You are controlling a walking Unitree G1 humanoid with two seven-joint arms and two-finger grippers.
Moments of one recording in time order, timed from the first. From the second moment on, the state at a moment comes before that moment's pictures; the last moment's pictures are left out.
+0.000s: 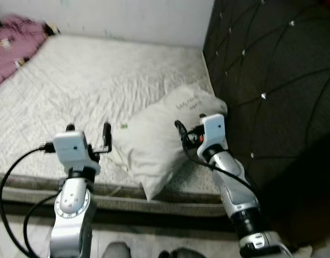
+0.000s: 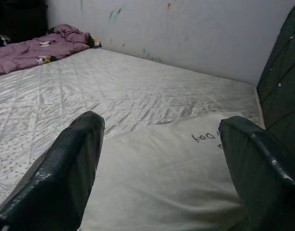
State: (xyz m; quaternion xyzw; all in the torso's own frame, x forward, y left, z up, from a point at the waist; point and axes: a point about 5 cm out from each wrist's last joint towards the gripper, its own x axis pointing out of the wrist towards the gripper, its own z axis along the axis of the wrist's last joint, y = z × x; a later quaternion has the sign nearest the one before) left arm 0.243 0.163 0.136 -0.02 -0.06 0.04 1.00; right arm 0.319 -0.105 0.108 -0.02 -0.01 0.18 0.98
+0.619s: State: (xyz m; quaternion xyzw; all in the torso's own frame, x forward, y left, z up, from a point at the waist) left arm 0.243 0.168 0.136 -0.02 -0.06 0.06 1.00; right arm 0.318 -0.101 0.108 -0.01 -0.01 0.20 0.98
